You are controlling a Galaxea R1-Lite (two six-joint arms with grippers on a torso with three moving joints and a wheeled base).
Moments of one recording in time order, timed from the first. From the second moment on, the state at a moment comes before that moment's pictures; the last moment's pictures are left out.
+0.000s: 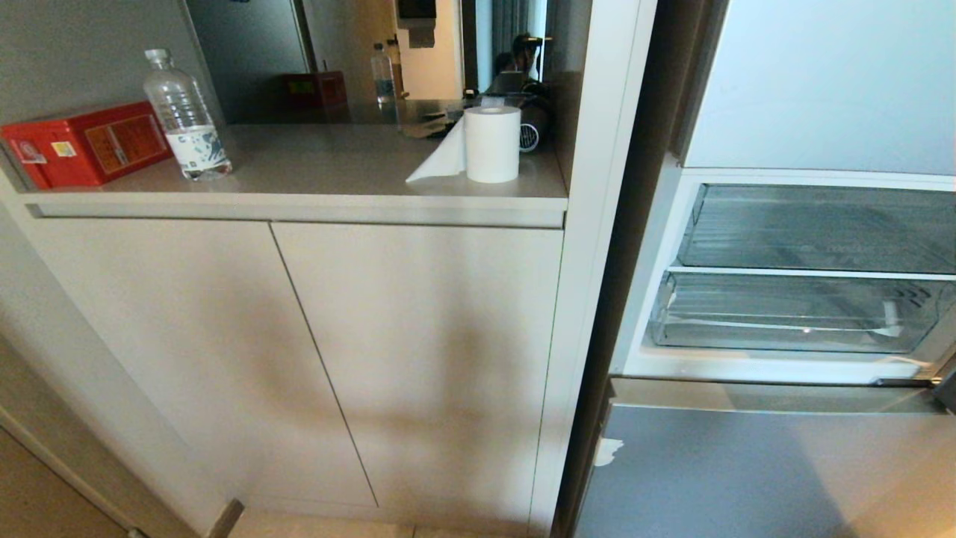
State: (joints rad) left arm 0.00 0.00 -0.02 0.04 0.00 0.00; right arm 0.00 0.00 0.00 0.00 -0.03 0.04
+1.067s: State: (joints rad) left arm 0.00 0.00 -0.02 0.04 0.00 0.00; right arm 0.00 0.03 -0.11 0.04 -0.01 0.01
